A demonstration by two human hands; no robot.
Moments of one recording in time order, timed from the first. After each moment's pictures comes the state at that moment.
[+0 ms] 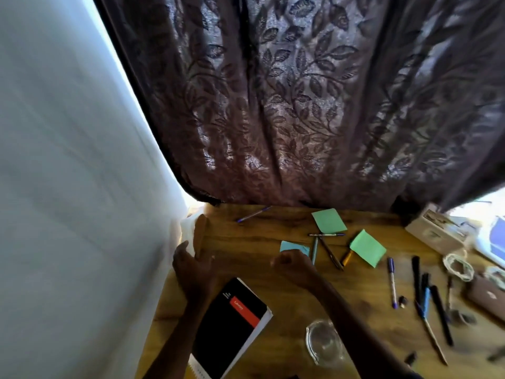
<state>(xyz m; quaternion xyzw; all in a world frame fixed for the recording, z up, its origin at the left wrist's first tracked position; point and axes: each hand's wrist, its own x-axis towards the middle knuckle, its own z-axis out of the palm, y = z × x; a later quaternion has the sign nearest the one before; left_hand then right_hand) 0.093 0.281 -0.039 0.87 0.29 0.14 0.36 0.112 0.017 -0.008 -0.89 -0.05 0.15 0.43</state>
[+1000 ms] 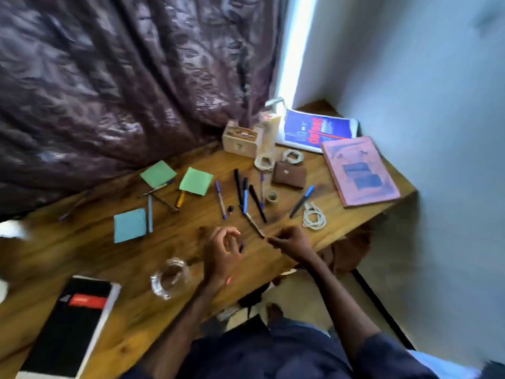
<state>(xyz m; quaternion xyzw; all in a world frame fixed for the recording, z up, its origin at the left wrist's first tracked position) -0.071 -0.131 -0.043 0.86 -0.17 -0.02 0.48 -0.158 -0.332 -0.026 -0.81 0.32 0.09 0.48</state>
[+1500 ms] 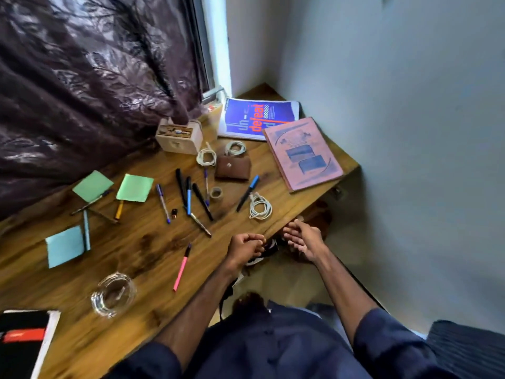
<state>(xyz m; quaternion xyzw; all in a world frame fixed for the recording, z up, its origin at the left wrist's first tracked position) -0.167 -0.301 -0.050 0.72 0.00 -0.46 0.52 -0.270 -0.469 -0.060 -0.40 0.58 -0.03 0.71</state>
